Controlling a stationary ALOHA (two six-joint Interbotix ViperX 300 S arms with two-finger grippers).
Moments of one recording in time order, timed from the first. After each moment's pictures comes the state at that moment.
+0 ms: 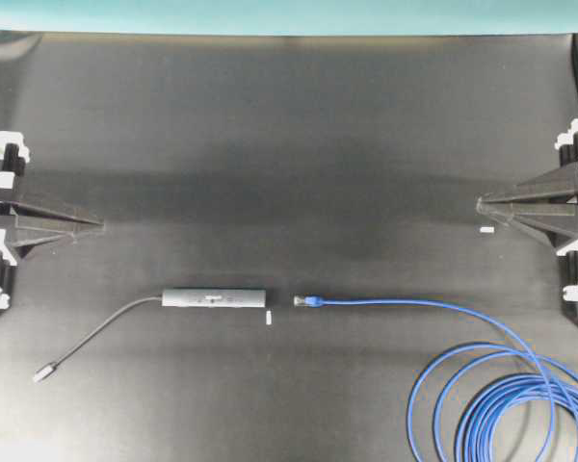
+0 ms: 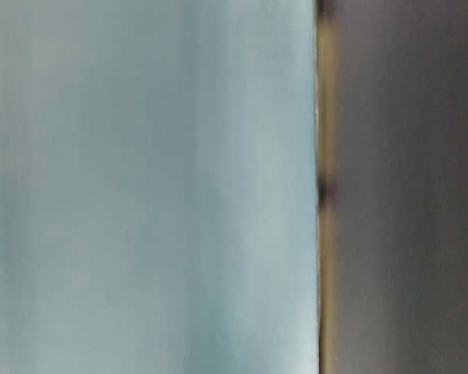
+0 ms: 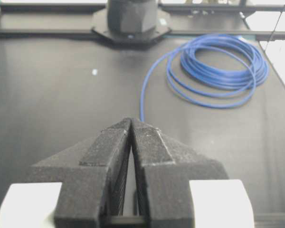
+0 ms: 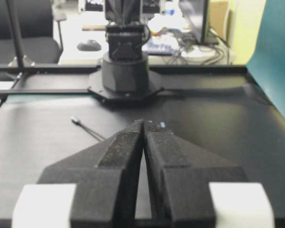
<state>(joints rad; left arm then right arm) 0.00 -0.96 1.17 0.00 -0.29 0.00 0.02 -0.97 1.18 0.00 -0.29 0.01</state>
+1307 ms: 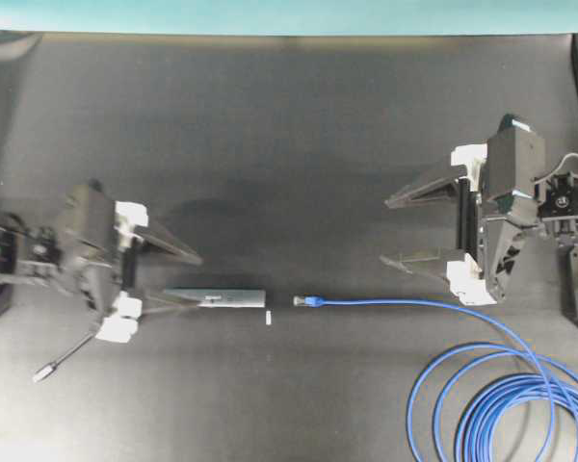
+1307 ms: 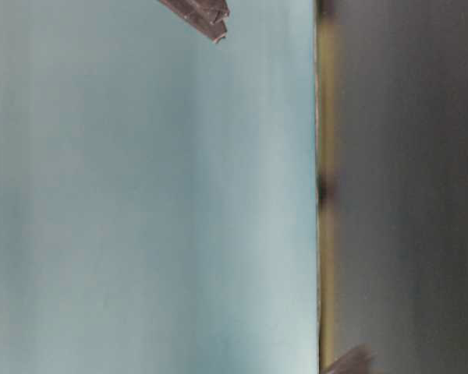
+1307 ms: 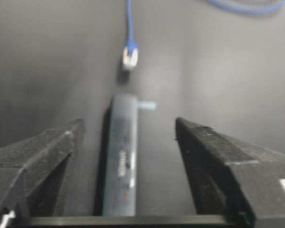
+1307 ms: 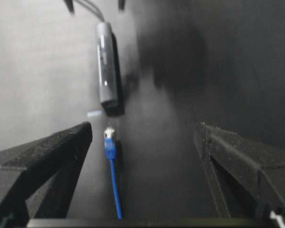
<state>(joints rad) -0.02 0.00 1.19 0.04 -1.03 -0.22 0.01 -0.51 0.97 0.03 -0.02 0.11</state>
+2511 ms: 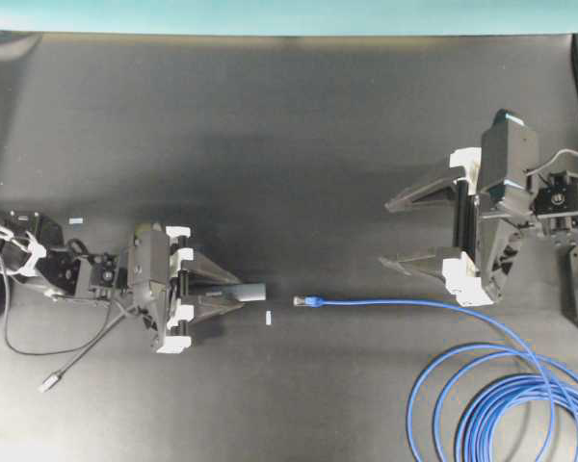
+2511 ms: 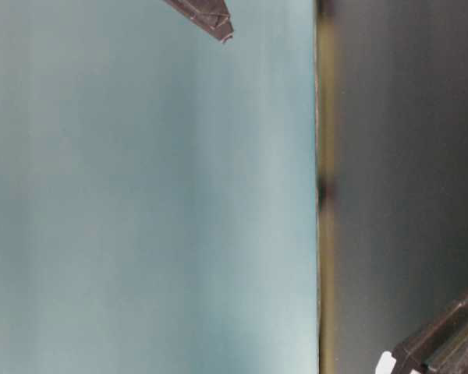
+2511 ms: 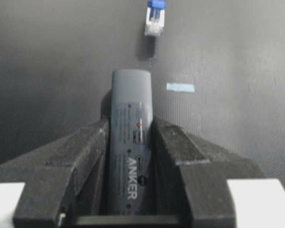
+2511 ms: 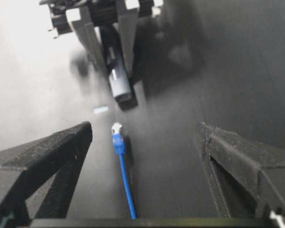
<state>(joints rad) -0.06 0.36 1.02 0.04 -1.07 -0.13 0.01 -0.49 0.96 0.10 0.01 0.12</state>
